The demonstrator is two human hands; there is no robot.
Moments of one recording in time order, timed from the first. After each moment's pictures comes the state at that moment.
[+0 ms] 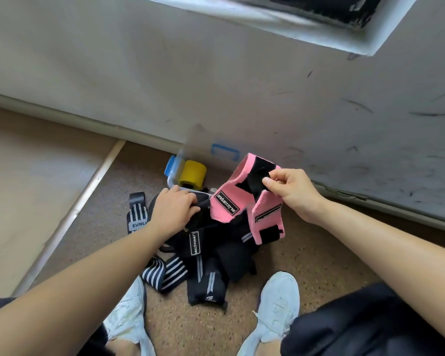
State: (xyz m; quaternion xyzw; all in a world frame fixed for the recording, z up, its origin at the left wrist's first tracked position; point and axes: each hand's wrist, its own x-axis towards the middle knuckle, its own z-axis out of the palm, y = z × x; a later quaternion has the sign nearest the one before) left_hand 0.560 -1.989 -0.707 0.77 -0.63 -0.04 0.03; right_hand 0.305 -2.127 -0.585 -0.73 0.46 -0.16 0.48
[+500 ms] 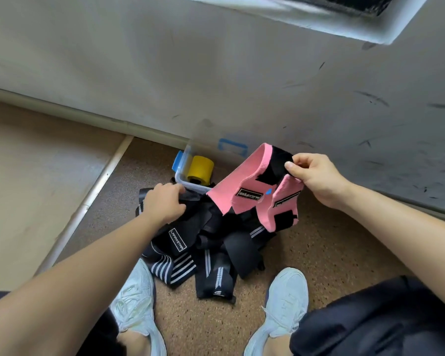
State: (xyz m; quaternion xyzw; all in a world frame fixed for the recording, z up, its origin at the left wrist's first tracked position) left_hand 0.593 -1.979 -0.701 0.84 -0.51 -0.17 0.04; right_hand 0.298 -2.149 -0.574 -0.71 0.48 -0.17 0.48
